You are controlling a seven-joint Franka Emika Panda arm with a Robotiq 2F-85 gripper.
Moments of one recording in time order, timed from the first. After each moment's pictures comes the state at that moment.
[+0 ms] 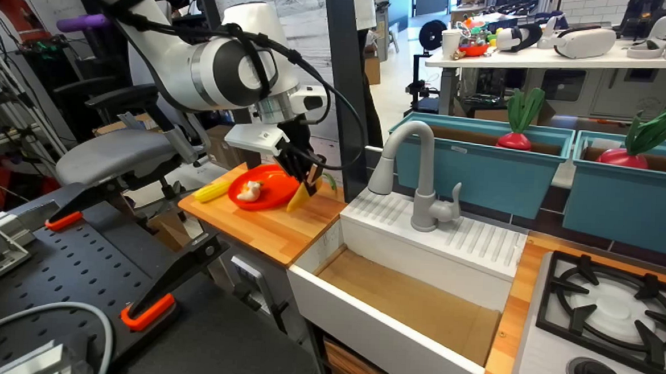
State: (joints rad) arm 0.15 1.03 -0.09 -1.73 -0.07 2.83 0.15
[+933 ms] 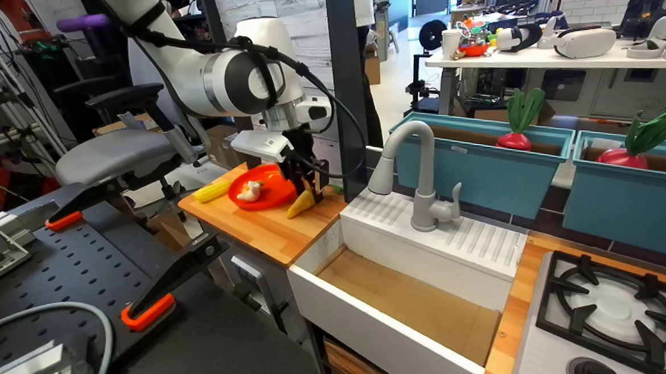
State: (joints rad) arm 0.14 1.10 -0.08 -1.63 -0.04 2.76 0.15
